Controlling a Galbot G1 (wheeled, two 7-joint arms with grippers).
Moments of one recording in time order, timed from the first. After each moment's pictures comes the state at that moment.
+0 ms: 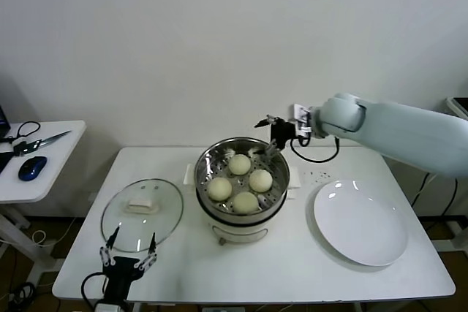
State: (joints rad) left arm 1.78 -1.46 -0.62 -2.10 0.19 0.00 -0.05; right arm 0.51 0.75 -1.29 1.44 0.80 -0.06 -0.45
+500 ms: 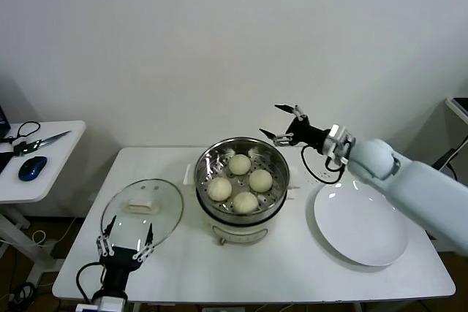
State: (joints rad) left arm 1.75 -1.48 -0.63 -2.12 0.36 0.01 -0.05; right arm -0.28 0.64 -0.46 1.58 0.66 0.12 -0.21
